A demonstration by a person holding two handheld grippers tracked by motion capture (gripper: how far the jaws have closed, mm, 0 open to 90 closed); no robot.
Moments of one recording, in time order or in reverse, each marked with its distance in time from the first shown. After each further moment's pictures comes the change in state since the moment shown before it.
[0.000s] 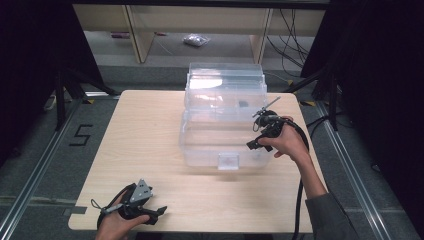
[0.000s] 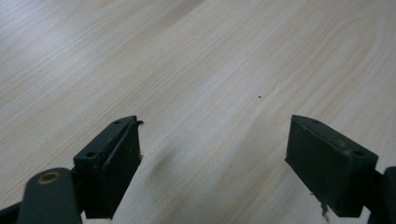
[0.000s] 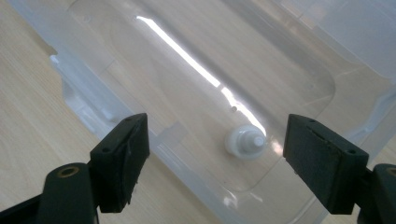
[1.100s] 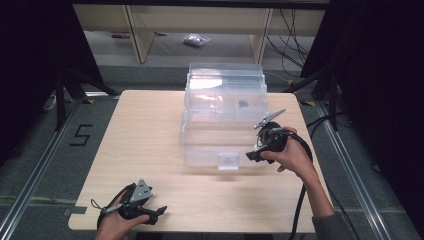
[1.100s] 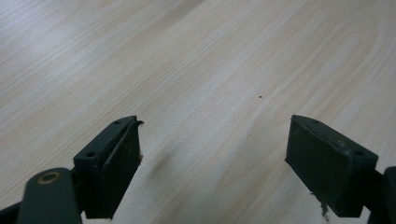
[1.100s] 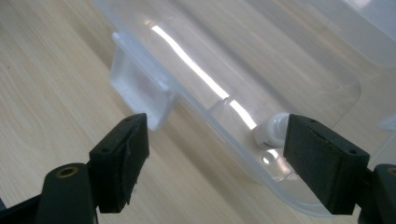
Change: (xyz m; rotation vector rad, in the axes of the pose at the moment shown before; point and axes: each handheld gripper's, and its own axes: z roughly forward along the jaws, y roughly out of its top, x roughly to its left) left arm 0.000 0.000 0.000 0.002 0.003 0.000; right arm 0.028 -0.031 -0.012 -0.078 0.038 -0.043
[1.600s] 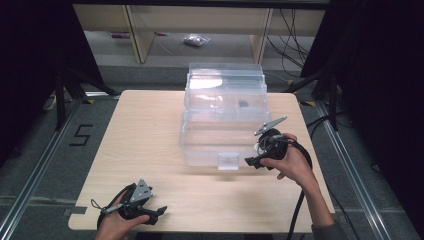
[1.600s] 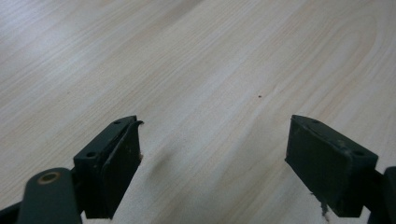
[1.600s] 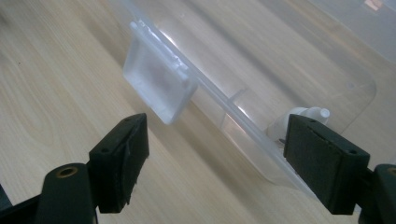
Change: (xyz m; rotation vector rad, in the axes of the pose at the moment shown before) left arm 0.000 0.000 0.000 -0.001 0.000 0.003; right arm 0.009 -0.013 0.005 -0.033 -0.009 -0.021
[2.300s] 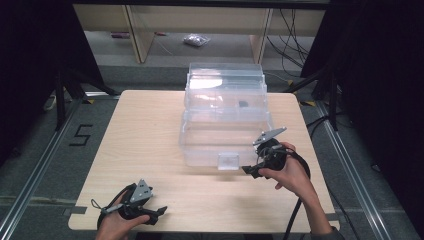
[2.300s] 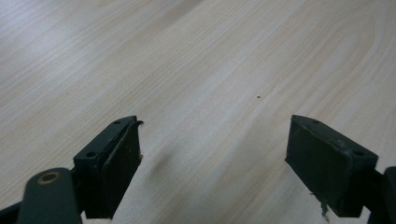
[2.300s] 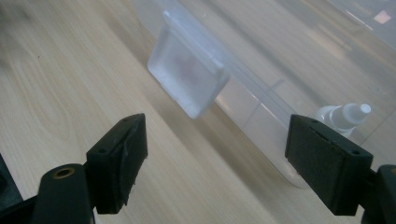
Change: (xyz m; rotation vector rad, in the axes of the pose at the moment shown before) left arm -0.001 0.000 0.000 0.001 -0.002 -0.008; right arm 0.018 -0.018 0.003 -0.062 0.026 -0.044
